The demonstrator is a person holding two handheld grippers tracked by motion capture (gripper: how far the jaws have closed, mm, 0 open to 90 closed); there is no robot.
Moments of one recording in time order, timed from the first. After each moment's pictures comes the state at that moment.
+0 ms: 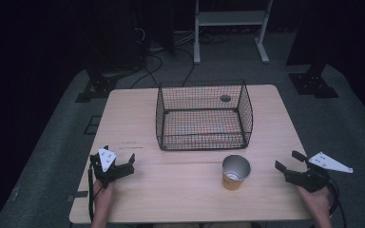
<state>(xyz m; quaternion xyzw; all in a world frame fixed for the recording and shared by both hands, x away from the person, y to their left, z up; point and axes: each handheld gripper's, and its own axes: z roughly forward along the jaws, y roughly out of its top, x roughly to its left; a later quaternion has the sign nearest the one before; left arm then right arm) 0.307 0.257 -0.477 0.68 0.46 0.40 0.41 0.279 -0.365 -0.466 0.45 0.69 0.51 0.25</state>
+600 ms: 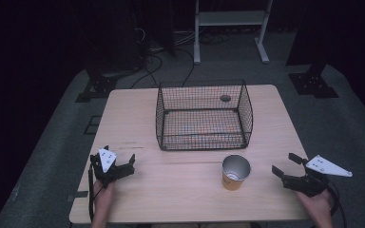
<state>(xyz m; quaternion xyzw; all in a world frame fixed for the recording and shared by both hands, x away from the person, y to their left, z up) 0.306 0.257 -0.478 0.68 0.46 0.40 0.41 0.262 -0.349 -0.453 0.41 0.71 0.51 0.25</state>
